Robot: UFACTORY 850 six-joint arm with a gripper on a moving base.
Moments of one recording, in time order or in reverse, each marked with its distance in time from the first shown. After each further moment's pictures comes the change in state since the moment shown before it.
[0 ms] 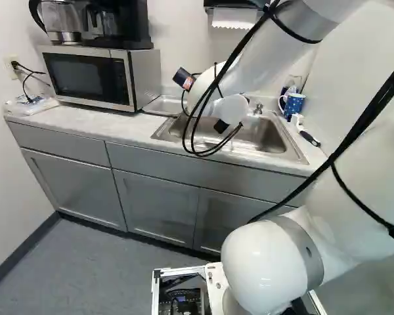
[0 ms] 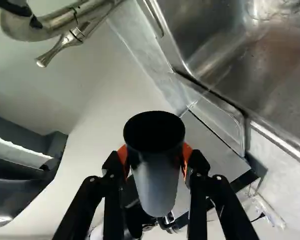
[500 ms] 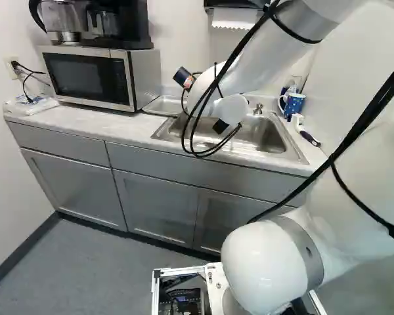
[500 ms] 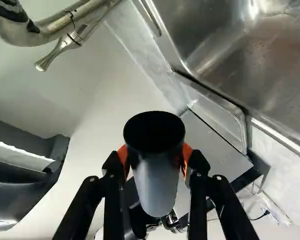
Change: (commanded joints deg) arm 0.0 0.0 0.0 0.0 0.0 0.0
